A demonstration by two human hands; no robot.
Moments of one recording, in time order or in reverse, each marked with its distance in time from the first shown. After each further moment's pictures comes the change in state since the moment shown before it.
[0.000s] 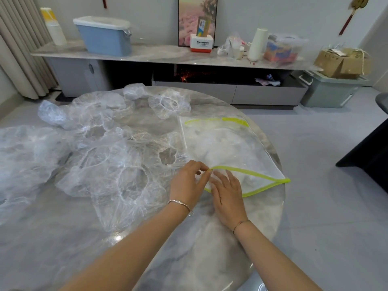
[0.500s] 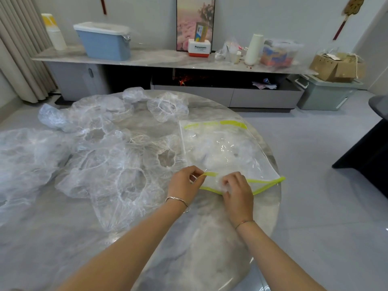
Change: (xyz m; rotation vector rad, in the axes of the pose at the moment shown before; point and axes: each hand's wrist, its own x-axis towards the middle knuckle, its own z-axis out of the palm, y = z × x) left_hand 0.005 -0.007 0.002 -0.066 -0.106 -0.212; right_hand -0.002 0.007 -0.028 0.088 0.373 -0.019
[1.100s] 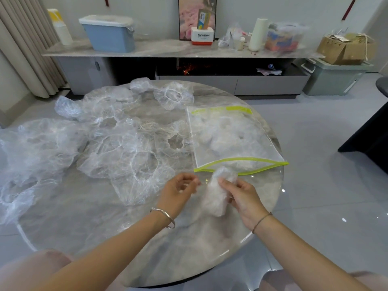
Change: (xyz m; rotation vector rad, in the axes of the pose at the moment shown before) left_hand -0.090 0.003 -0.050 -0.394 -0.085 -0.176; right_hand -0.039 -0.066 -0.052 1.097 -0.290 0.980
